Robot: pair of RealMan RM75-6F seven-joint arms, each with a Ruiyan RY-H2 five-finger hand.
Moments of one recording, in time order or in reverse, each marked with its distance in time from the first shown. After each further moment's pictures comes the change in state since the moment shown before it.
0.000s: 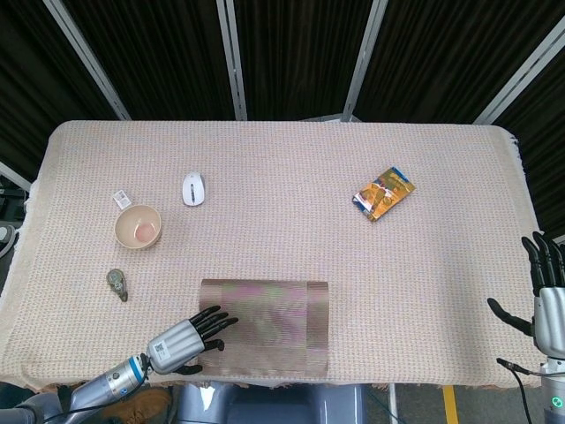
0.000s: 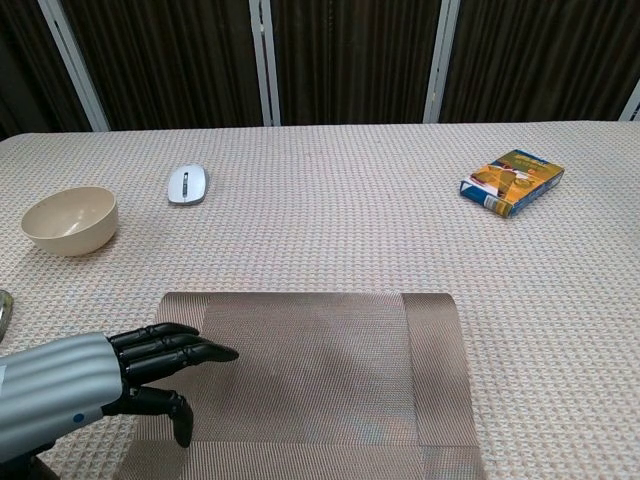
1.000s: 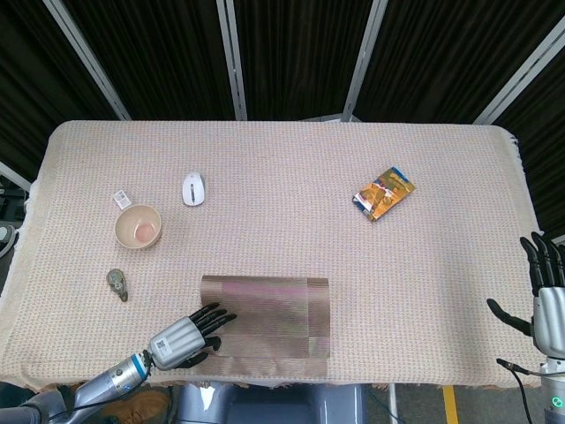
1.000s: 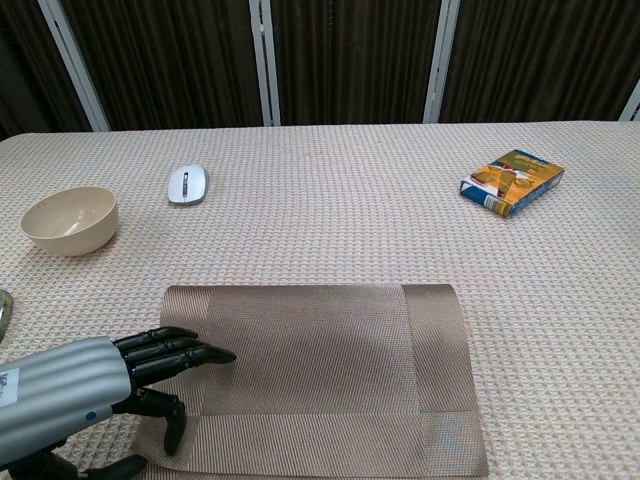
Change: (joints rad) left arm 0.004 -0.034 -0.005 0.054 -0.035 -0.027 -0.014; right arm 0.002 0.003 -0.002 0.000 0.001 -0.008 0.005
